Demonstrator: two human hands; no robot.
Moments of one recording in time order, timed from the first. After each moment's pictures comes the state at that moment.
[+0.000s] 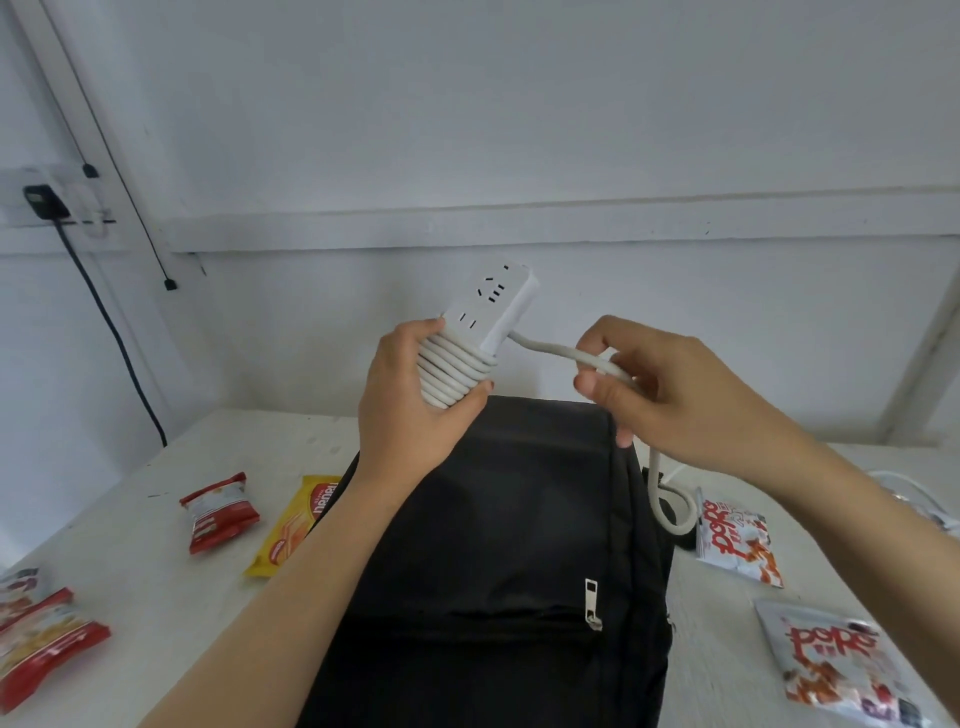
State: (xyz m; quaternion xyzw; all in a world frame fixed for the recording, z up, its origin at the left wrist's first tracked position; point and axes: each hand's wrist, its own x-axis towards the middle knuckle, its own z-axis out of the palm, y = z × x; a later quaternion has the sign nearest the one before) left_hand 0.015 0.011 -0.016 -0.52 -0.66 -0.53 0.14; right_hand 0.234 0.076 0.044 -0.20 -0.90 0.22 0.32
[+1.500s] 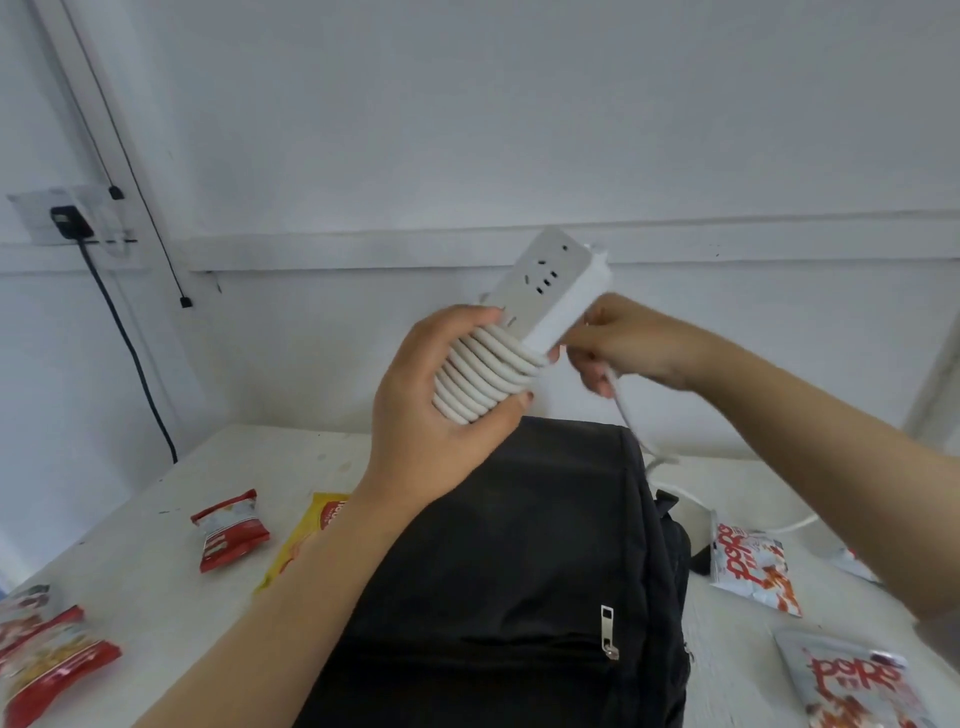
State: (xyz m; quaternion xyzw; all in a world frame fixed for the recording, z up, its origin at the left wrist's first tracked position) left_hand 0.035 -0.012 0.020 -0.63 -0.50 -0.58 0.14; right_hand 0.180 0.130 0.076 -0.21 -0.87 0.41 0.19
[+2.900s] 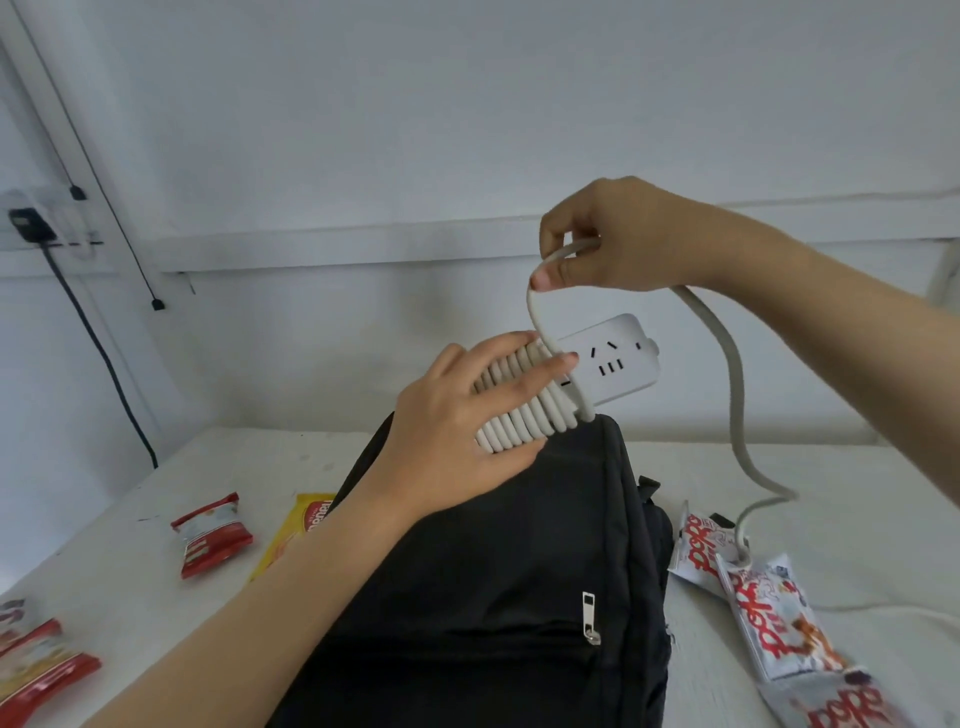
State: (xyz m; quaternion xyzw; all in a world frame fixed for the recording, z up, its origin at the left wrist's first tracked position) left_hand 0.040 0.007 0.006 -0.73 -0.52 -0.31 0.30; right_hand 0.196 0.121 0.144 -0.21 -0.95 0.06 0.22
